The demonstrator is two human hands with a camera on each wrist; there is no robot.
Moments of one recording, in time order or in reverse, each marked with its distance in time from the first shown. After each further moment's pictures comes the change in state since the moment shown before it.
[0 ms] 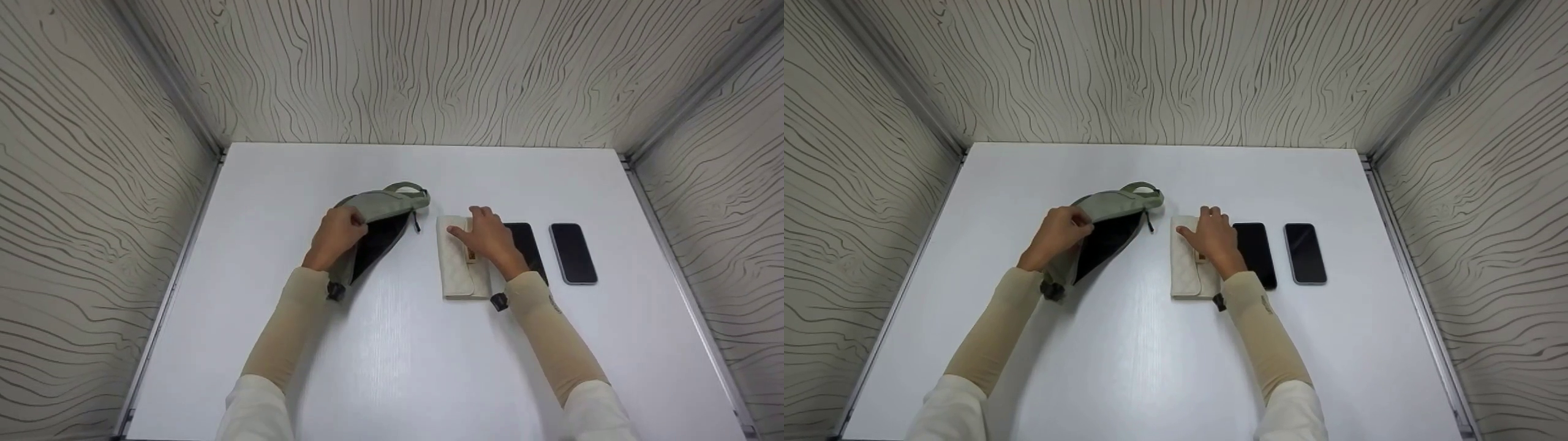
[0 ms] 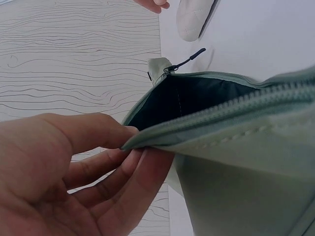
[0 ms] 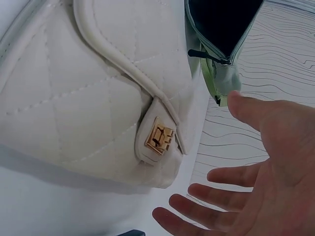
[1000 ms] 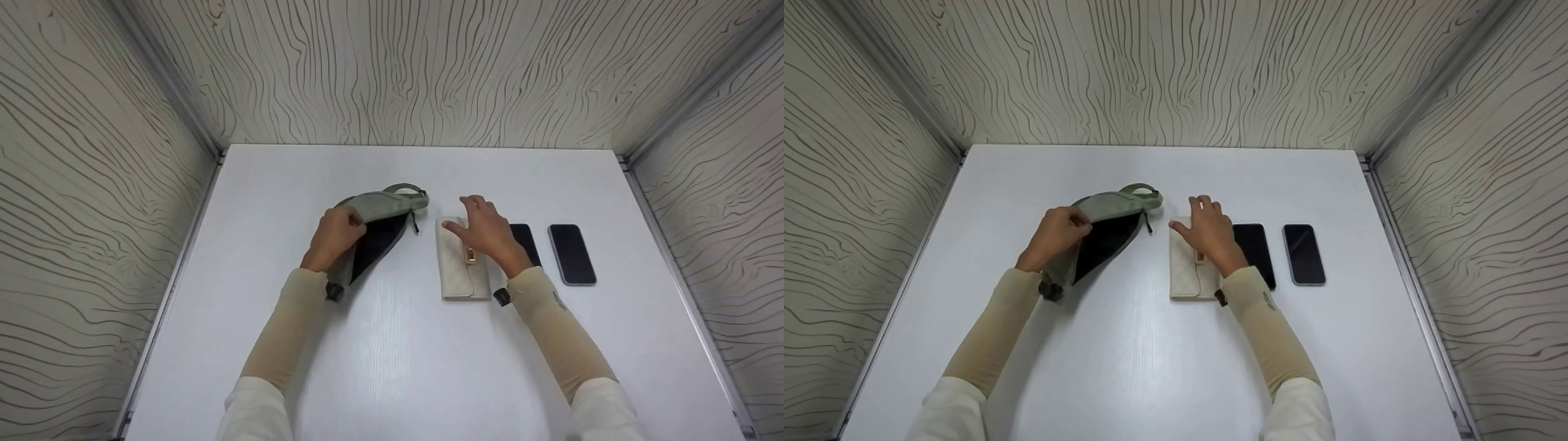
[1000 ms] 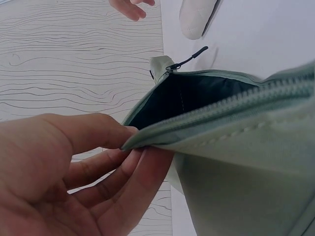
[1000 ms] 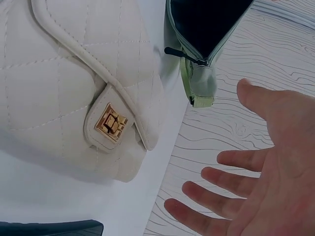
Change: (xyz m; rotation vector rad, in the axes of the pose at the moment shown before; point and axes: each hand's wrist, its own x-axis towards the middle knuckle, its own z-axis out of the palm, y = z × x) left_hand 0.003 -0.002 -0.002 -0.029 0.002 0.056; right_hand -0.006 -0.017 -0.020 -0.057 0.044 -0.149
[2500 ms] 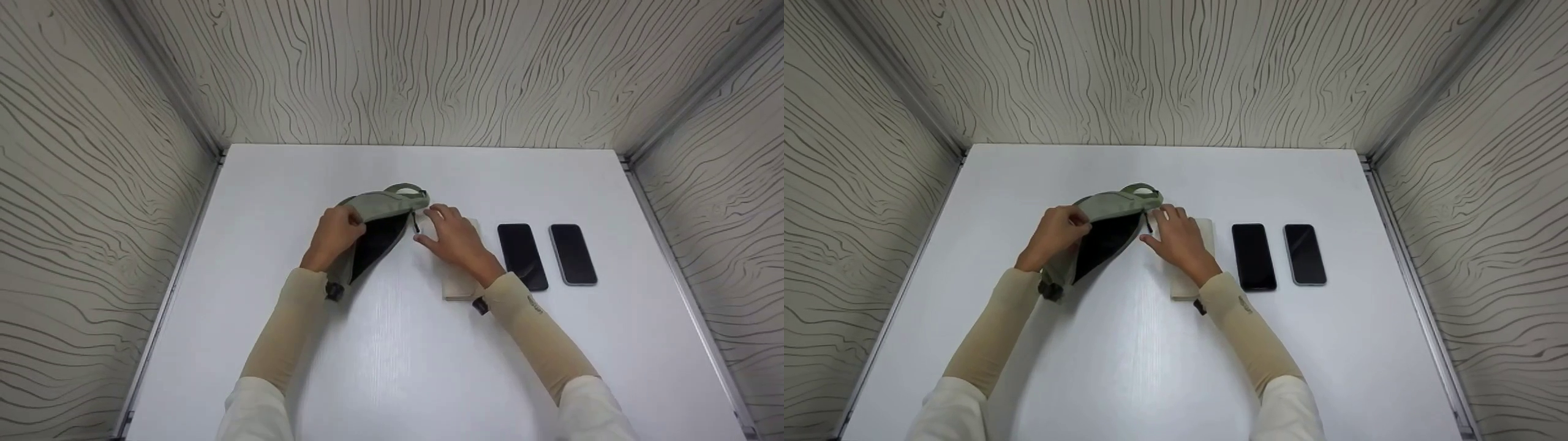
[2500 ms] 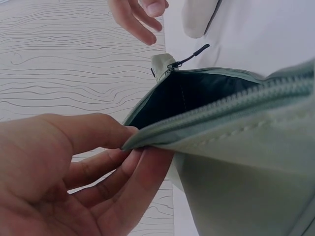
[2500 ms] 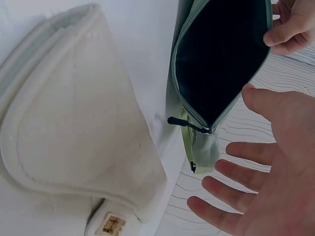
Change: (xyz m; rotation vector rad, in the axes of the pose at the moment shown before) left_hand 0.003 0.003 -0.001 0.025 -0.006 -0.043; right_hand 0.003 -0.044 0.038 -0.061 0.058 -0.200
